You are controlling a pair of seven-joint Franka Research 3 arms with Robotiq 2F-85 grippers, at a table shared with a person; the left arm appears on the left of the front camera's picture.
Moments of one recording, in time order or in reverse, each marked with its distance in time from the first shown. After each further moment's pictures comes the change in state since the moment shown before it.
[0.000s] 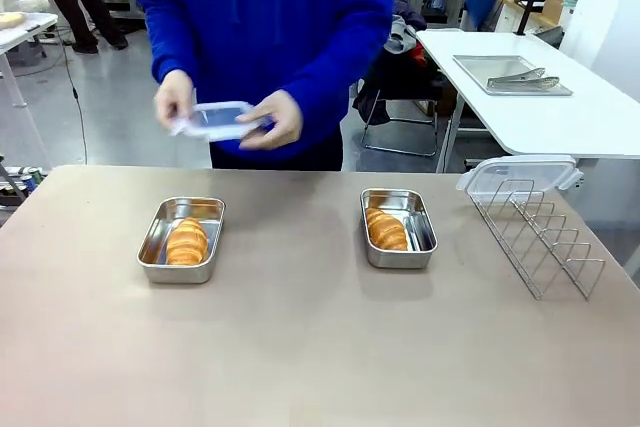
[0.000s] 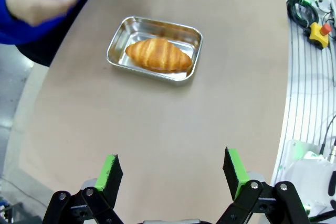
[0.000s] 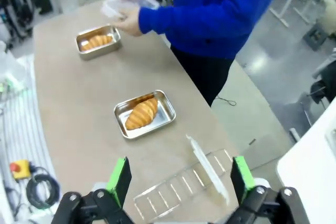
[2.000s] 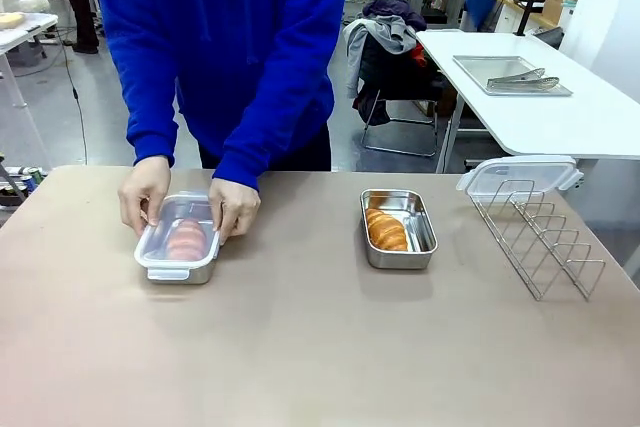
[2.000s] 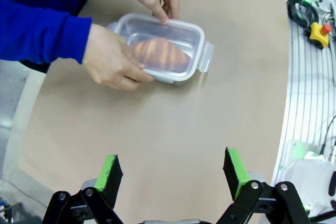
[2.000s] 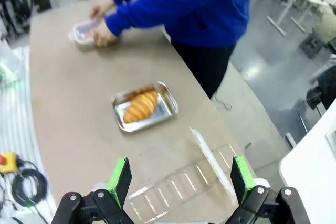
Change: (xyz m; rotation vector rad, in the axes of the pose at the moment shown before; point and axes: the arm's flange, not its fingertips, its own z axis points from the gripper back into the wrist) left arm 0.000 0.000 0.000 -0.001 0.000 0.000; right arm -0.042 0.020 -0.033 -0.035 0.005 0.063
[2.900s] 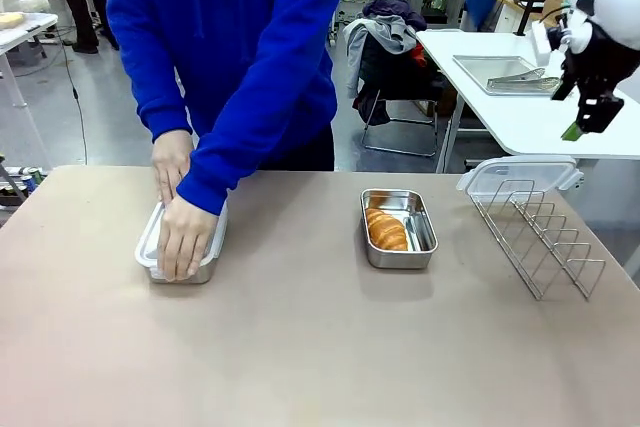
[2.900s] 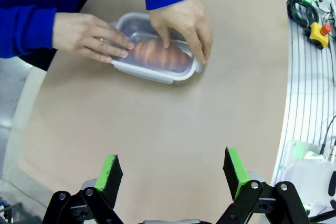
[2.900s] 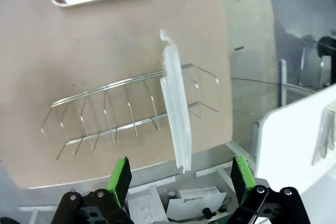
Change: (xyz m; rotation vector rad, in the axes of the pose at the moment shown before) left arm 0.000 0.000 0.000 0.000 0.000 0.000; right arm -0.003 -0.061 -0.178 0.062 0.684 0.380
